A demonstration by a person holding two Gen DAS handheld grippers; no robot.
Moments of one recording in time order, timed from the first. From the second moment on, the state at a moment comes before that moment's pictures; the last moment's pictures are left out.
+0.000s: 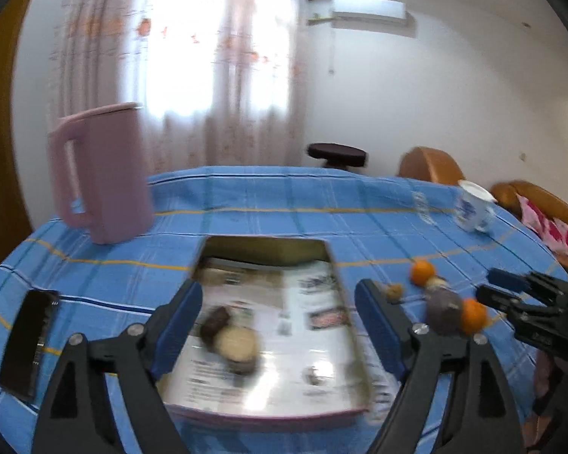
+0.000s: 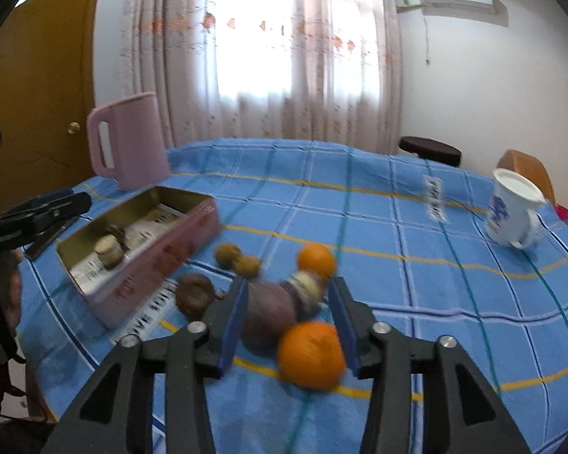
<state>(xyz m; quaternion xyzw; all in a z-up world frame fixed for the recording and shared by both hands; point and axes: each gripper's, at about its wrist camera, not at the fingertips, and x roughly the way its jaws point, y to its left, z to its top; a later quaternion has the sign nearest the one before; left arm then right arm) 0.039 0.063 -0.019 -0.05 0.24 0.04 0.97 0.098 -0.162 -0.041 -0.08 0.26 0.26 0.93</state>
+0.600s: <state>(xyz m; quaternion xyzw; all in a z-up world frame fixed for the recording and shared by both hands) 0.048 -0.041 -0.050 0.00 0.29 -0.07 0.95 0.119 -0.171 -0.075 -0.08 0.37 0.27 0.89</state>
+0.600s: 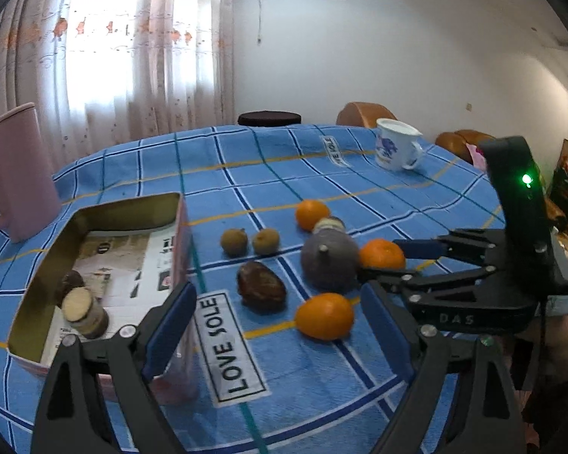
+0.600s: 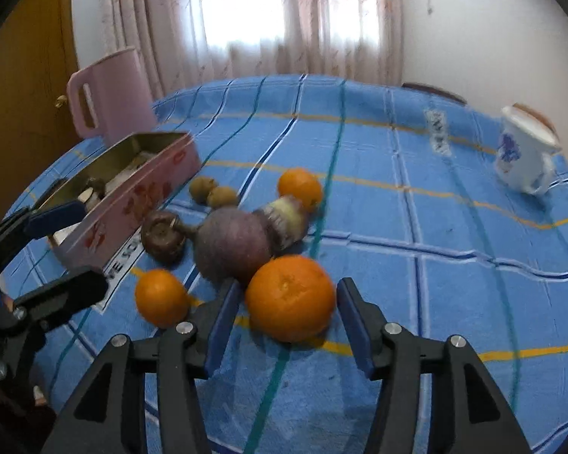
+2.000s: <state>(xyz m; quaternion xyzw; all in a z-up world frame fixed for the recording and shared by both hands) 0.068 -0.066 -0.068 0.01 0.33 -0.10 0.94 0.103 -0.201 -0.058 -0.02 0.30 0.26 0.92</state>
